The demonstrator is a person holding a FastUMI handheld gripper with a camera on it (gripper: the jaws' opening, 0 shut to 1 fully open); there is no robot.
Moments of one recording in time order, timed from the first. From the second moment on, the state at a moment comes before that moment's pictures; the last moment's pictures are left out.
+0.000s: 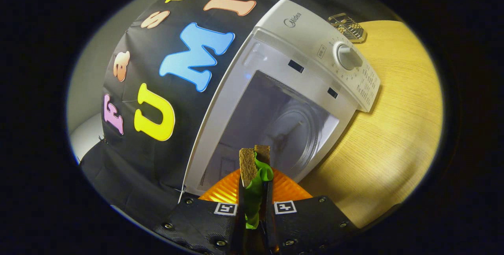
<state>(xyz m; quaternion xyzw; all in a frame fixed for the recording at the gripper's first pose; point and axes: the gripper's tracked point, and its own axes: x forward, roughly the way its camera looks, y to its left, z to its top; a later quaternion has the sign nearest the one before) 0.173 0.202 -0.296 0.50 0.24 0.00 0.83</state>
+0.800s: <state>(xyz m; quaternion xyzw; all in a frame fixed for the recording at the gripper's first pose) 0.235 0.206 -0.355 0.49 0.22 -0.06 0.84</state>
